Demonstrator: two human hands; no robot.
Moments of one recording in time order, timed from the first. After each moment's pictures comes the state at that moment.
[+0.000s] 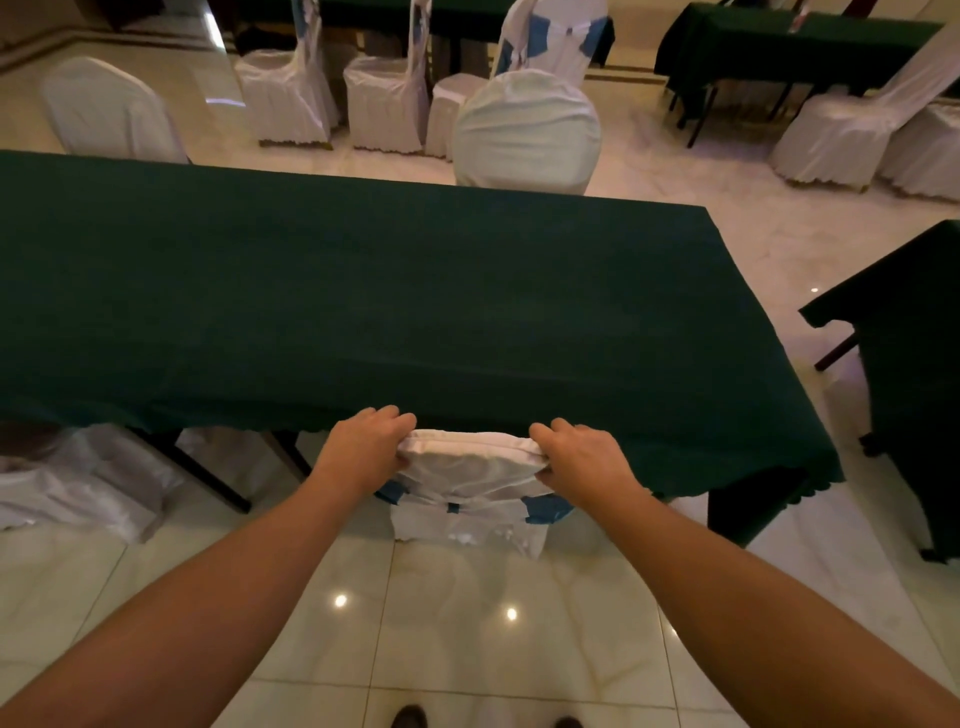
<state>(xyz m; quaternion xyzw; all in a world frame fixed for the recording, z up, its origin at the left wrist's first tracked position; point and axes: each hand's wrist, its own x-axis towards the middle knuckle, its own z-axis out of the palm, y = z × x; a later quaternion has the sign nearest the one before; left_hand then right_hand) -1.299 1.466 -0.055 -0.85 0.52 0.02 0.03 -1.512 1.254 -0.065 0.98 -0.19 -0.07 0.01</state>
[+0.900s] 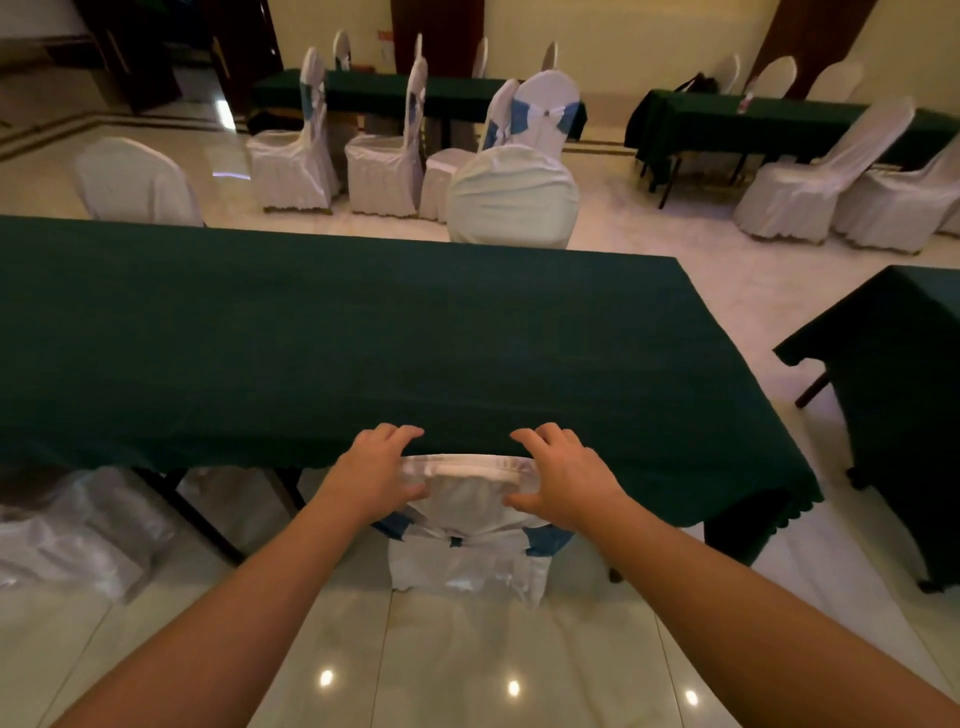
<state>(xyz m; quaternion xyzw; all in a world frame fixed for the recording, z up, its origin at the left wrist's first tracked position) -1.310 1.485 -0.039 -0.88 0.44 0.10 -0.14 -1.516 1.288 -0.033 0.96 -0.26 -0.01 -0.11</state>
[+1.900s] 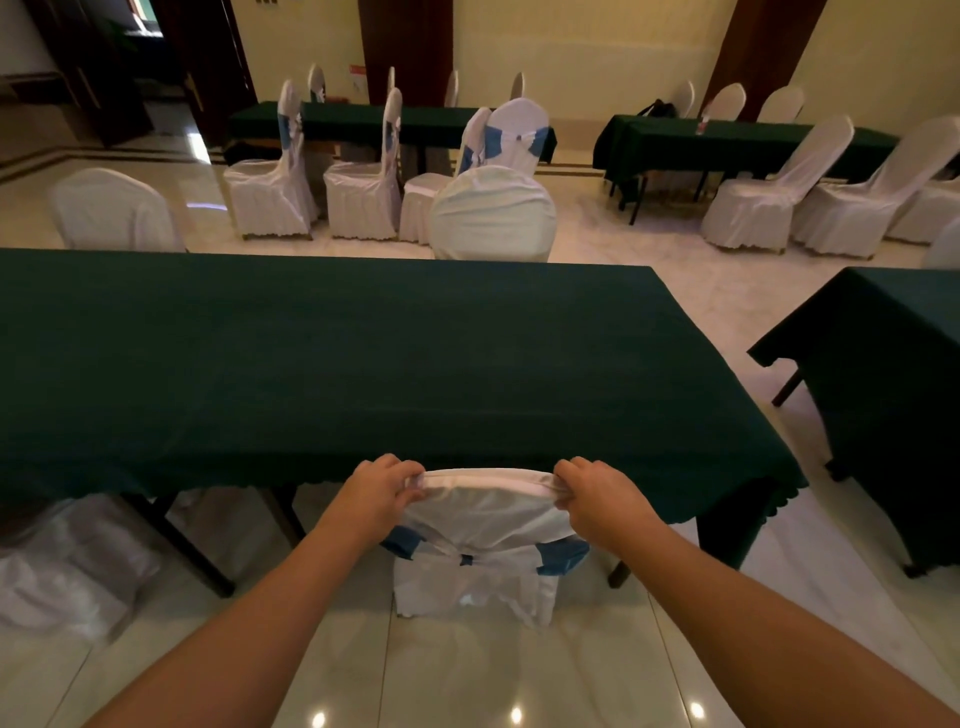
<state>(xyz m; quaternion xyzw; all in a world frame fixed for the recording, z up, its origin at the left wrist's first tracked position) -1.315 1.503 -0.066 -0.85 0.47 0.11 -0.19 -1.558 1.294 -0.050 0.94 -0.32 -0.04 -0.08</state>
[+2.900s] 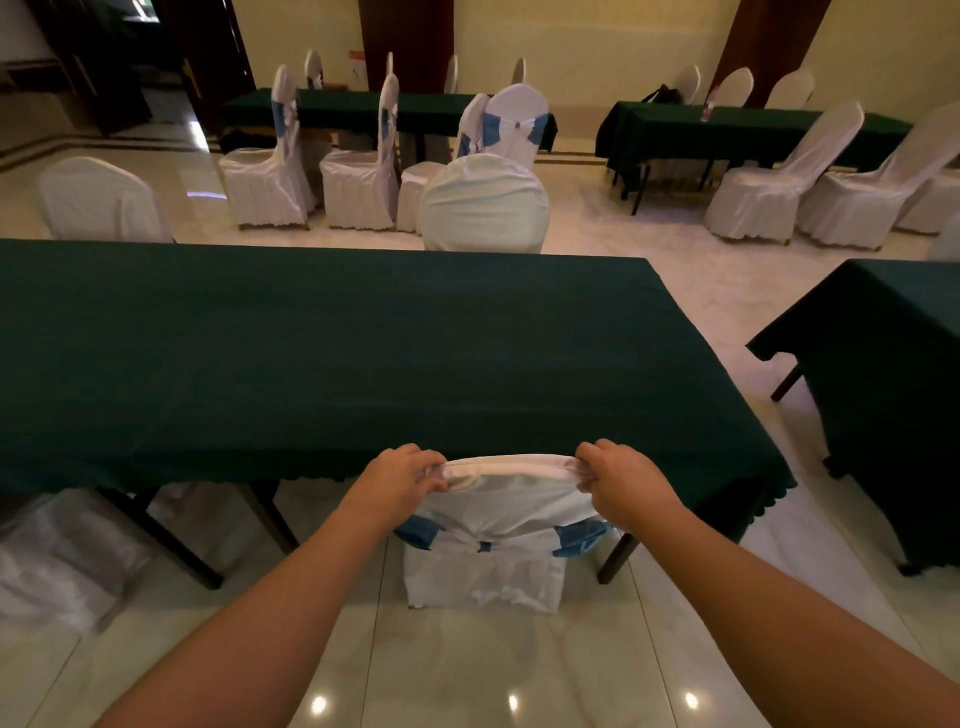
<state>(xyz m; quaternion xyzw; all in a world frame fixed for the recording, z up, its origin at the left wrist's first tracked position) -1.347 1.438 -0.064 -0.85 0.48 0.15 -0.19 -1.593 1.235 -0.031 0.93 -0.35 -0.04 -0.09</state>
